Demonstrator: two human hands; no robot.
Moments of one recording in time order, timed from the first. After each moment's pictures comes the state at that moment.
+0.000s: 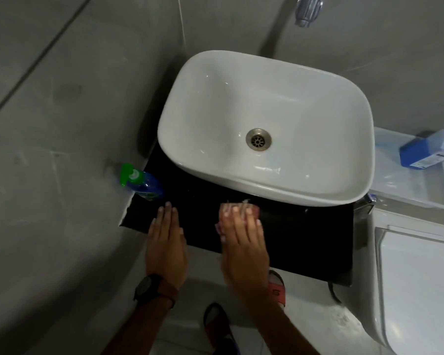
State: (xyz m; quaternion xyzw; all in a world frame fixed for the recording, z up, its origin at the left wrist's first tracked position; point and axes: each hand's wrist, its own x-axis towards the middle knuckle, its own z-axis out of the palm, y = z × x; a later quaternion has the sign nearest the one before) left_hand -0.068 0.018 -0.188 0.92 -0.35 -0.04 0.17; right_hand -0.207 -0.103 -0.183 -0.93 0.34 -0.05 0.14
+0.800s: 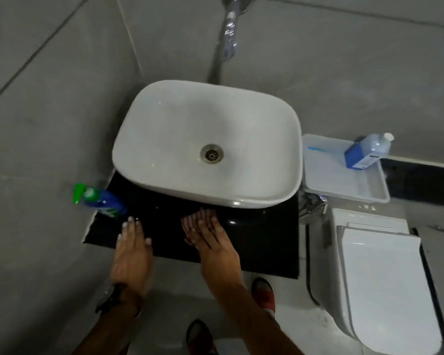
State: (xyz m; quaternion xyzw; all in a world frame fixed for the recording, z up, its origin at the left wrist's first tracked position) left_hand -0.085 -0.011 -0.154 0.94 -0.31 -0.10 0.12; right_hand -0.247 -0.142 -0.147 -0.94 0.28 -0.07 0.21
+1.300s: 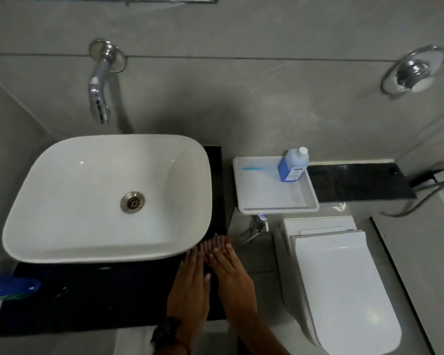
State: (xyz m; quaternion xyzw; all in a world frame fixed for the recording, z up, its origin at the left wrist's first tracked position) left_hand -0.275 -0.213 -0.127 0.82 -0.53 -0.14 0.17; right_hand -0.386 -0.289 -0.142 -0.88 0.39 -0.08 0.25
